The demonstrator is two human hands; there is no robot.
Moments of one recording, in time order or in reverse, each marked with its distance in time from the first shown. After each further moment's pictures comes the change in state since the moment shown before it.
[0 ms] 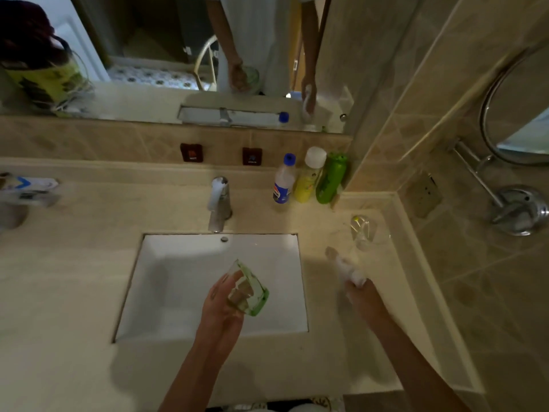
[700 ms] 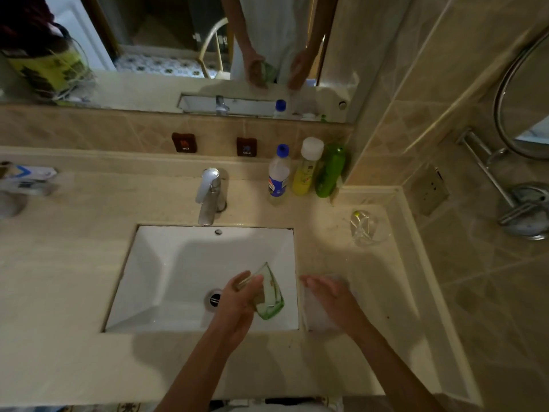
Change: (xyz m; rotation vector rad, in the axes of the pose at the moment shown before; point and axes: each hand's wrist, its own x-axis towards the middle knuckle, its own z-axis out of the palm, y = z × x) left_hand 0.023 -0.044 0.021 0.210 0.169 -0.193; right_hand -0.016 -0.013 0.012 -0.028 -0.357 -0.455
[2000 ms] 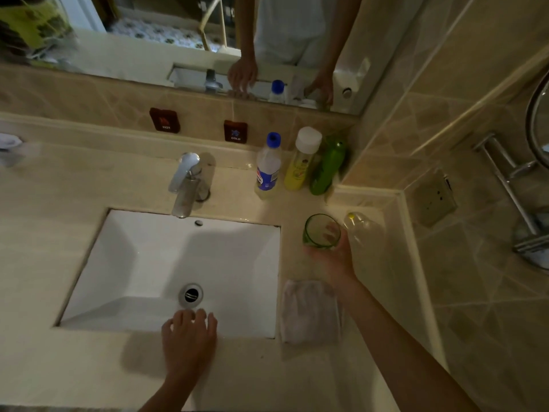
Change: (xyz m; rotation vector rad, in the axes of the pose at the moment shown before) left_hand 0.054 -0.107 -0.089 1.841 0.605 0.308; right_hand 0.131 0.048 -0.044 0.204 0.462 0.195
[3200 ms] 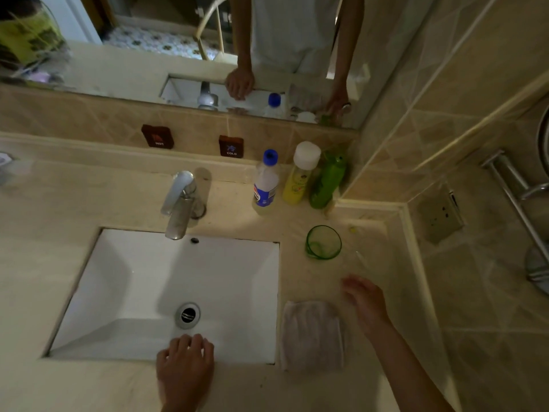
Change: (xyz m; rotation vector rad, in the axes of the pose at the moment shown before) left_hand 0.002 0.007 0.003 -0.009 0.053 -0.044; right_hand 0.017 0.070 -0.063 0.258 0.046 0.301
